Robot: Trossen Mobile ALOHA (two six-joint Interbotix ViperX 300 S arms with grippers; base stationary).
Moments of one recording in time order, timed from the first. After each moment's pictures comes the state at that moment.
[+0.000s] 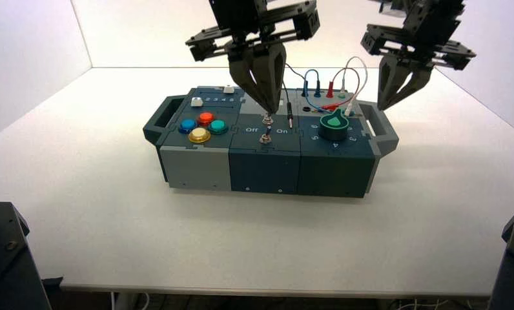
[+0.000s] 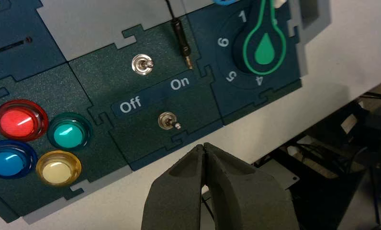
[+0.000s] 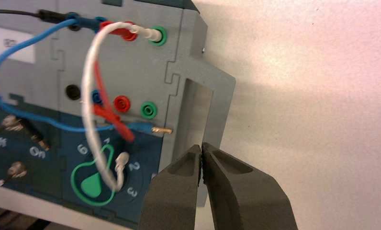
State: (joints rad) left arm -0.83 0.06 0.56 -0.34 0.76 -0.17; right arm 0.18 -0.02 0.76 0.24 0.68 -0.07
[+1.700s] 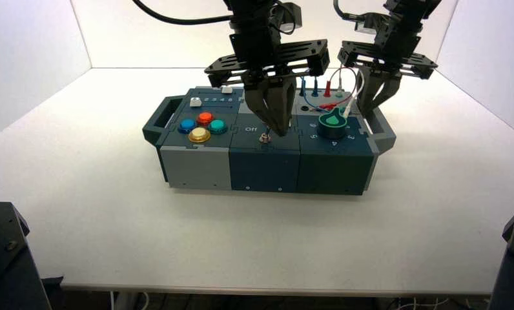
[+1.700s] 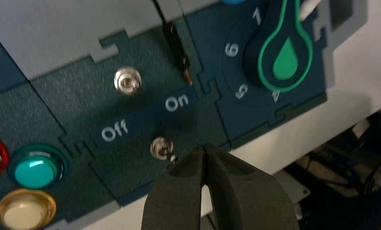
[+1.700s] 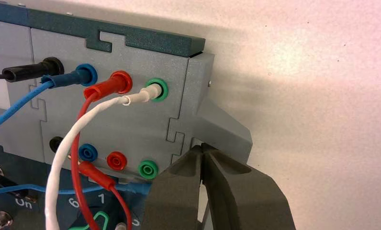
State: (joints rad) left arm -0.85 0.19 0.53 -0.34 0.66 -0.19; right arm 0.20 0.20 0.60 0.24 0.68 -0.07
